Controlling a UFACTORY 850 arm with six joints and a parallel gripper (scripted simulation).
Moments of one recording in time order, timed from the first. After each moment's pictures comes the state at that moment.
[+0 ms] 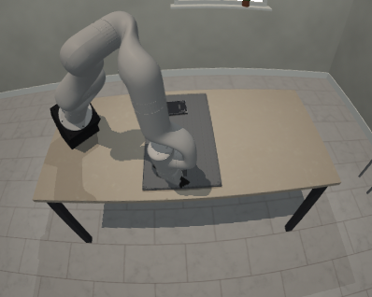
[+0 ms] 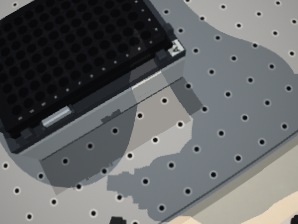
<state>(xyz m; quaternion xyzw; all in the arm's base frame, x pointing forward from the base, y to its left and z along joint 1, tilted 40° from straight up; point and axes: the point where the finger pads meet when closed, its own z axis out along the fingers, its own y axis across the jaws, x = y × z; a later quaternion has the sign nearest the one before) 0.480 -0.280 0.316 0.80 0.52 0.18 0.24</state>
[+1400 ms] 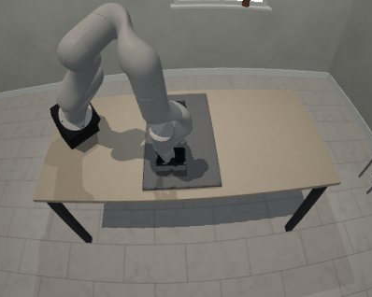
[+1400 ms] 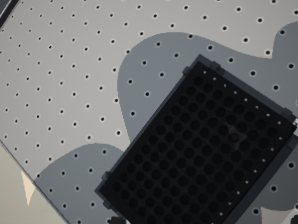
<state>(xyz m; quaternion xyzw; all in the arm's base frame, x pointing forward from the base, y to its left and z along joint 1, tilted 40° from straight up) 0.446 -0.172 0.269 0.90 0.37 0.19 0.11</state>
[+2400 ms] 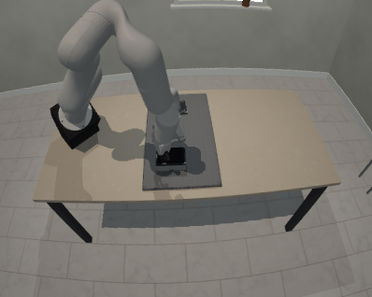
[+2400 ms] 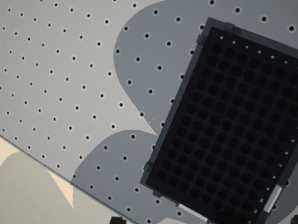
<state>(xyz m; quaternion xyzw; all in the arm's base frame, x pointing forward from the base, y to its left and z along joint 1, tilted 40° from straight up) 0.421 -0.147 0.257 0.96 0.23 0.12 0.11</state>
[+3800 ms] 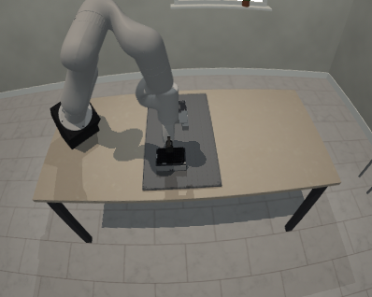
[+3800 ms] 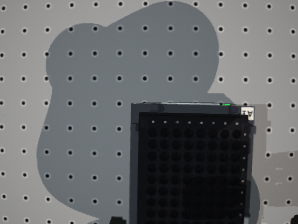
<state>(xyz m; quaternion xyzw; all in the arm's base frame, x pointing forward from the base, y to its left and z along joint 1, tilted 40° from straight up) 0.455 -0.113 0.281 0.95 0.03 0.23 0.23</state>
